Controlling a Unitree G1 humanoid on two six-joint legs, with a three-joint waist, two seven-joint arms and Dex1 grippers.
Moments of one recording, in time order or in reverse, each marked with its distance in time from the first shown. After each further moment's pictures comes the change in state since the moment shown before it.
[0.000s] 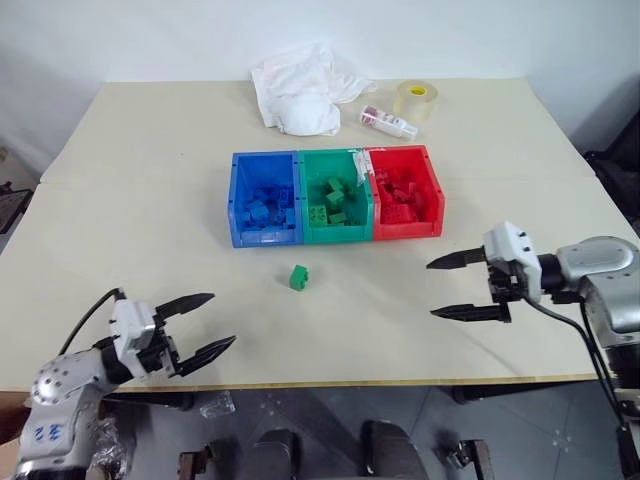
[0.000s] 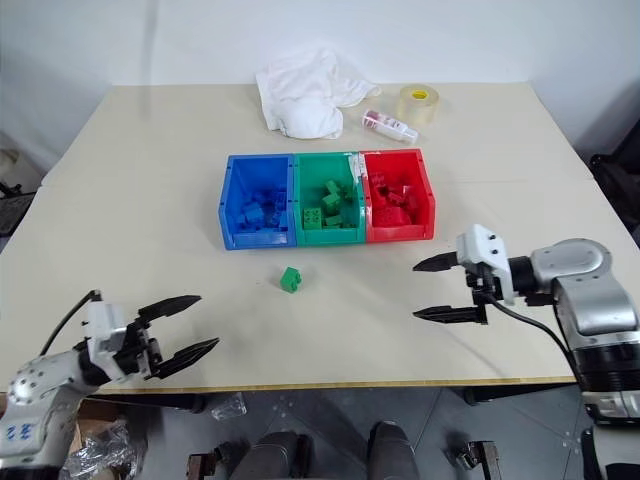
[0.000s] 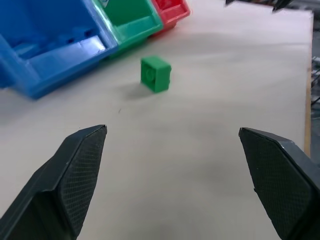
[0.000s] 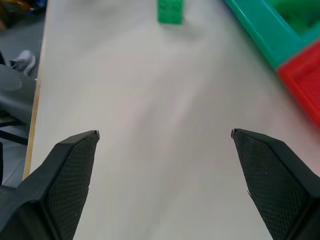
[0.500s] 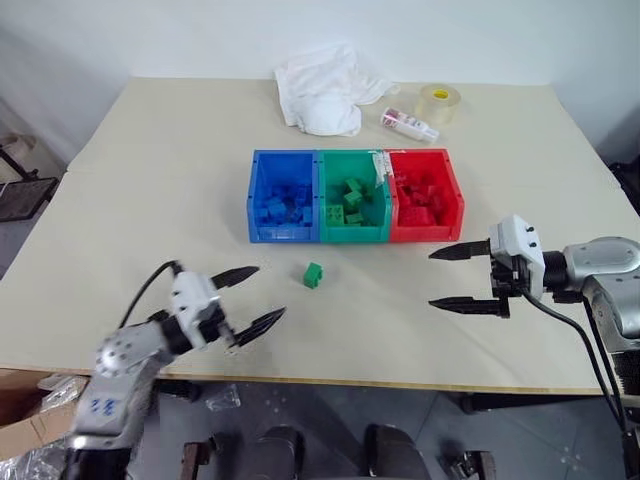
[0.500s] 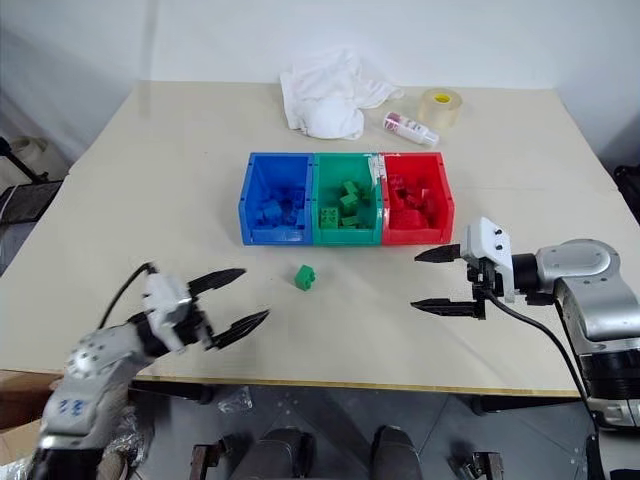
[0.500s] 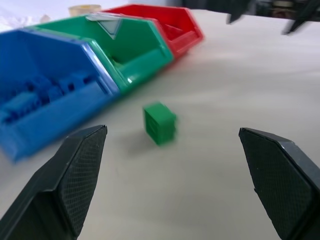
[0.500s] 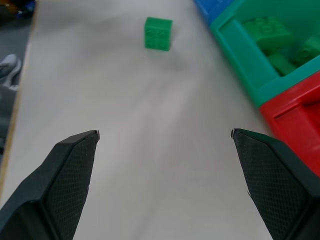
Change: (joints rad) left arm -0.298 -0.155 -0.277 -0.083 0.200 0.147 0.339; right arm 0.032 0.021 -0.019 -0.090 0.019 0.030 -0.127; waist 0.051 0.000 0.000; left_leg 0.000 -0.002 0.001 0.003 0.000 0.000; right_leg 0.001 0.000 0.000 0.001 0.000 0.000
